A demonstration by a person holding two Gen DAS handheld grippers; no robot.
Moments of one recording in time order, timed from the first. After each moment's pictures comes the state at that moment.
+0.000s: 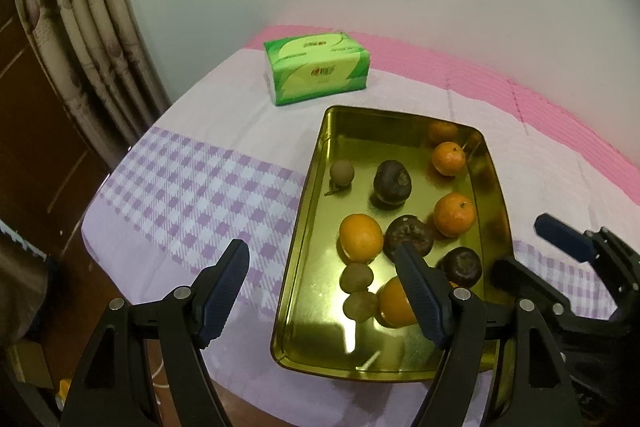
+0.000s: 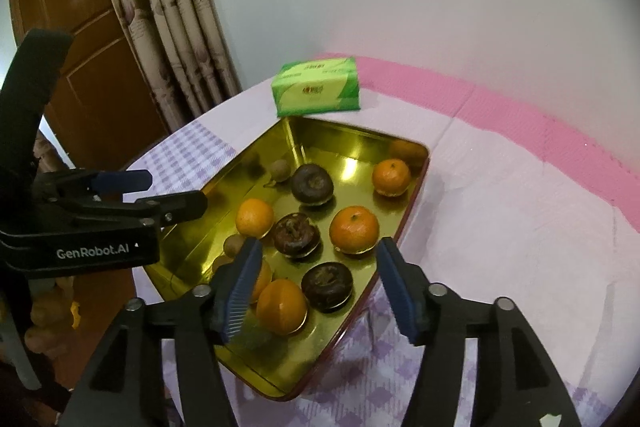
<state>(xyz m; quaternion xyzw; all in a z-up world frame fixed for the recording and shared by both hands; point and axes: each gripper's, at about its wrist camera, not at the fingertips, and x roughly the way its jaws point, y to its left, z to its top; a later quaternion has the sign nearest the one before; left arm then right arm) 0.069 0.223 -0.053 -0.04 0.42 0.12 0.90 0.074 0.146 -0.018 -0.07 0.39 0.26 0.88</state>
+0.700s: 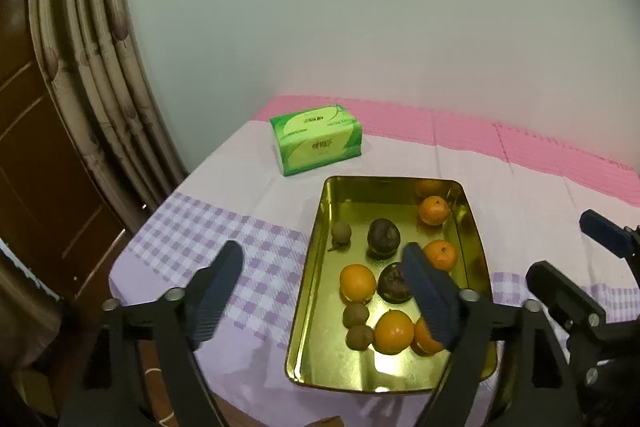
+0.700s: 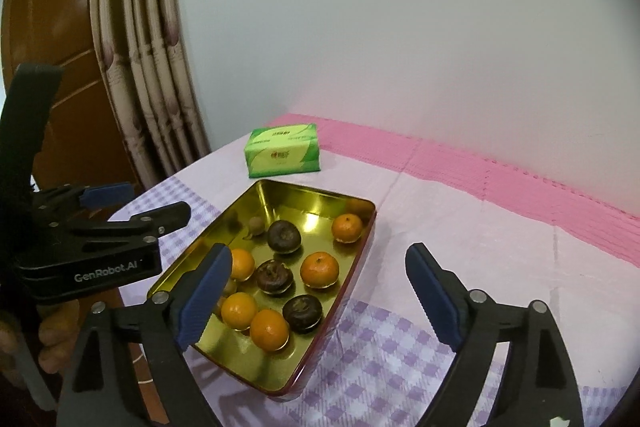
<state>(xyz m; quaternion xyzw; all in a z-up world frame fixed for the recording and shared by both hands) 0.040 0.204 -0.010 0.01 0.32 0.13 0.94 0.038 0.126 0.032 -0.05 0.30 0.19 0.93</state>
